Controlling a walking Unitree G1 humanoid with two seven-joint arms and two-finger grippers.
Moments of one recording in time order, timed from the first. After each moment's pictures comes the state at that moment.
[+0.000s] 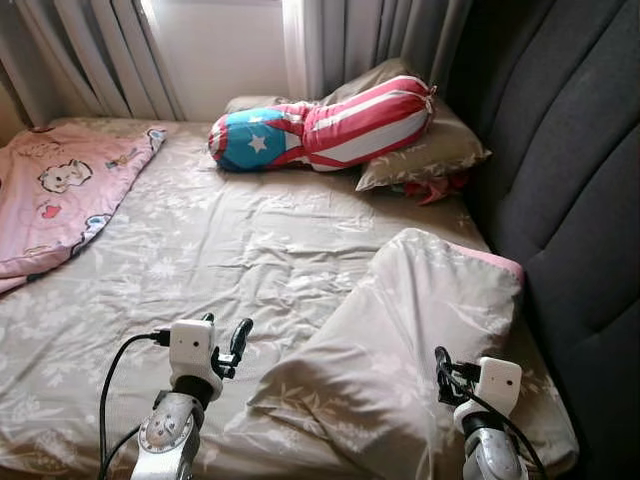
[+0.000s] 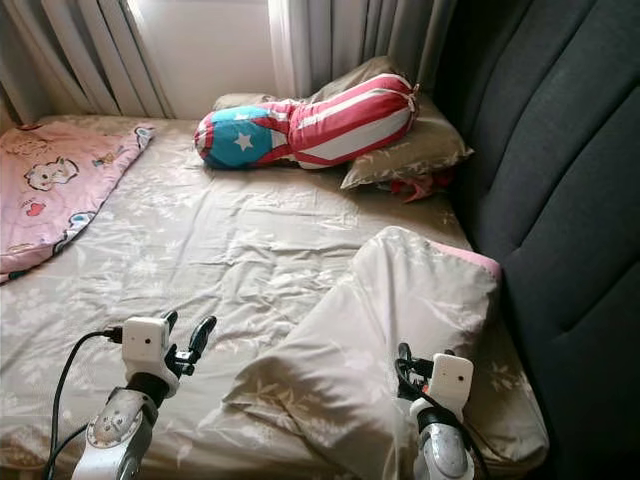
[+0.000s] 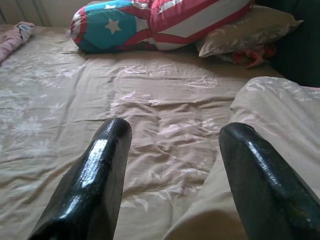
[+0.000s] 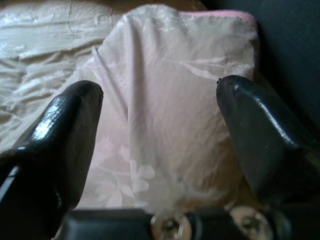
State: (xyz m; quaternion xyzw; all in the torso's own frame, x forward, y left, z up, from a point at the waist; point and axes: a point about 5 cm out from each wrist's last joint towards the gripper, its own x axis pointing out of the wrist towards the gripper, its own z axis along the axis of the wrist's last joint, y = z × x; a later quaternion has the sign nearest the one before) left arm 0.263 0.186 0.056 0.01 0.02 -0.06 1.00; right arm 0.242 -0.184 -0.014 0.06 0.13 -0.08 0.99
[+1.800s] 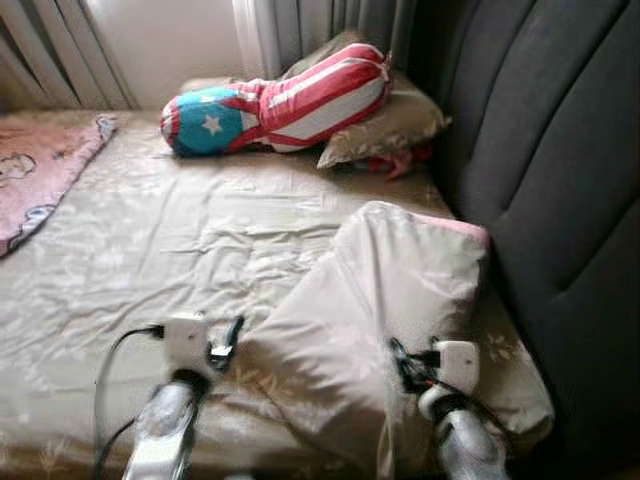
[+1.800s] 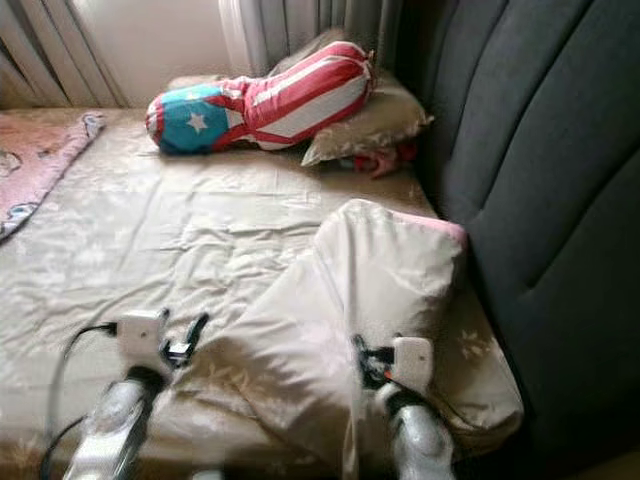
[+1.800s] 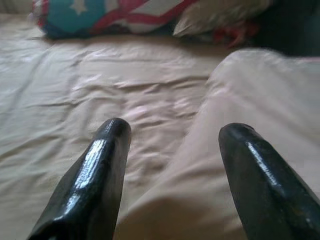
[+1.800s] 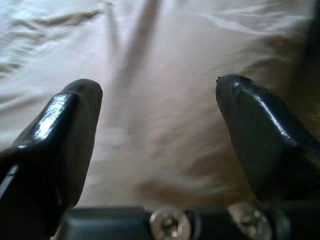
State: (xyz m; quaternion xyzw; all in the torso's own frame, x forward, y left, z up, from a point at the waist) left arm 0.271 0.177 0.051 0.00 0.03 -0.07 1.00; right arm 0.255 -0.162 -0.010 0.09 0.14 0.03 0.99
